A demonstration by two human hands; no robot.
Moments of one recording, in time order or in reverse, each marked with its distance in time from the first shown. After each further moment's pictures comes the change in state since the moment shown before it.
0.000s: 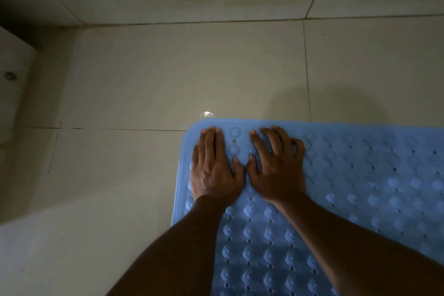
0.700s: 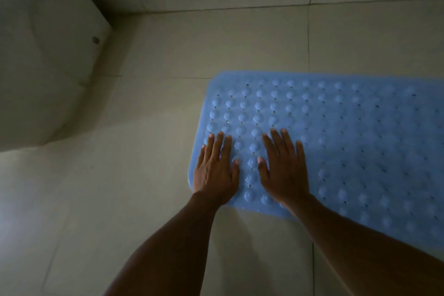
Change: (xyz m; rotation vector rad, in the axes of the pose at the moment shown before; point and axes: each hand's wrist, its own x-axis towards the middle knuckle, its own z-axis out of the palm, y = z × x) left_hand -0.186 -0.023 -0.036 0.100 -0.129 0.038; right_hand -0.176 -0.020 -0.025 0.082 -0.113 -0.041
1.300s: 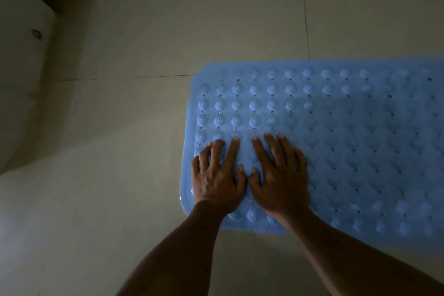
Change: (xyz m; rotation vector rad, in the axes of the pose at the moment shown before) left_hand 0.035 -0.003 0.020 0.118 0.069 0.043; right_hand 0.010 -0.020 0.016 -0.102 0.100 0.122
